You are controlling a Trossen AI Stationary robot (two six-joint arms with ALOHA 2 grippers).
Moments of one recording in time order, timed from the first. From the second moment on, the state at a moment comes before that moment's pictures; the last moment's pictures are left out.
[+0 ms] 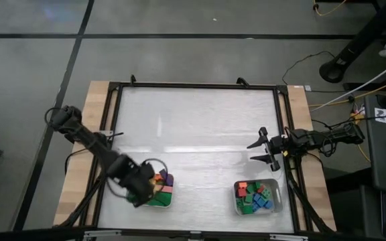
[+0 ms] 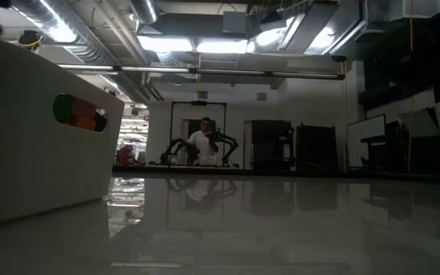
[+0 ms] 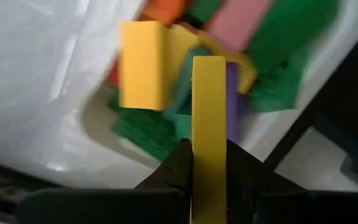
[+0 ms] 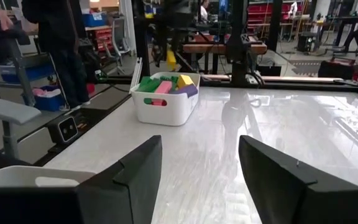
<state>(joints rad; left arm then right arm) -0.63 1.56 1.35 -1.22 0.05 -1.15 0.22 0.07 0.02 0.01 -0.04 0.02</state>
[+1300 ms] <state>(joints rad) -0.64 1.18 1.35 -1.40 -1.15 -0.59 0.22 0.07 0.02 0.00 -0.01 0.02</state>
